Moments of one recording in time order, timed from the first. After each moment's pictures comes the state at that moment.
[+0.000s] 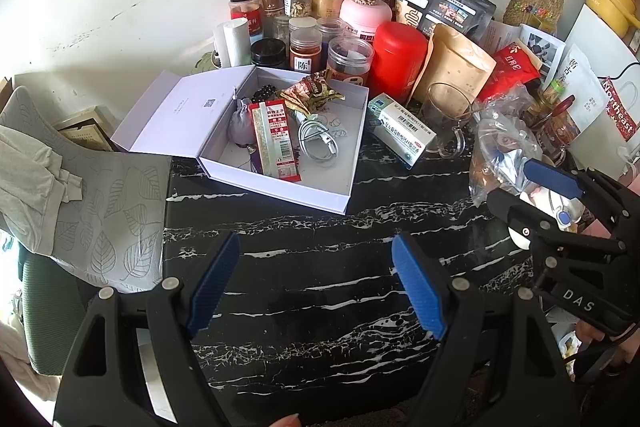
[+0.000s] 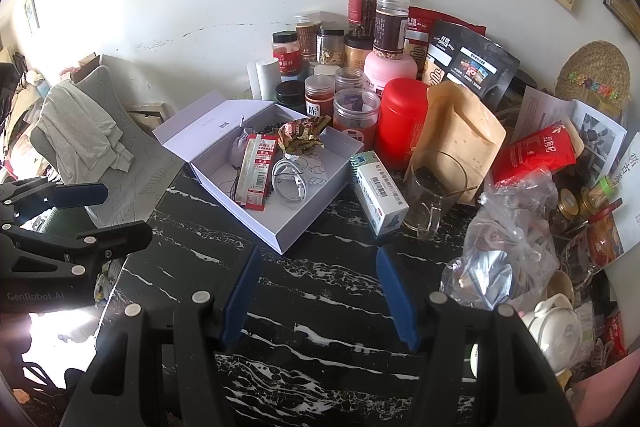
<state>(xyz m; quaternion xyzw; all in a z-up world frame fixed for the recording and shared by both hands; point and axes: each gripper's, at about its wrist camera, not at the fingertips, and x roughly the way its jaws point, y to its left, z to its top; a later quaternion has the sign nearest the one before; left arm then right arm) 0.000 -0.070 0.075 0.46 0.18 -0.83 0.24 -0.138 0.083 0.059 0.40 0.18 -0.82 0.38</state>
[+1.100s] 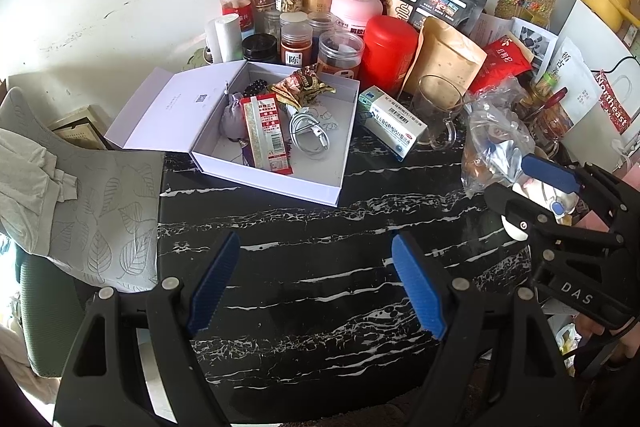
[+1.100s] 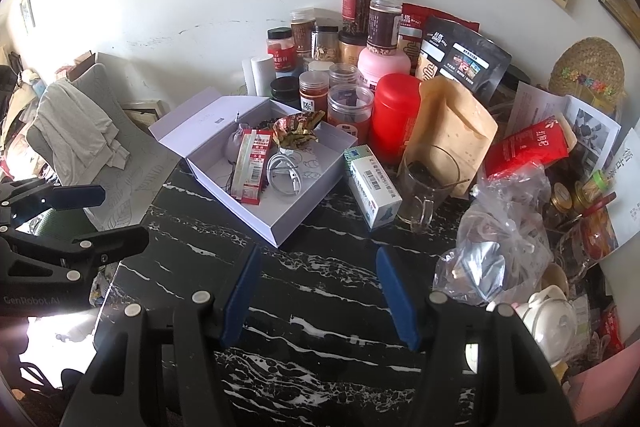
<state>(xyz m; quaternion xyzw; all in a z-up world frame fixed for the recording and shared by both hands) 0.002 -0.062 0.076 0.47 0.18 -0.84 0.22 -0.137 0.093 0.059 0.40 0.18 -0.82 0.38</state>
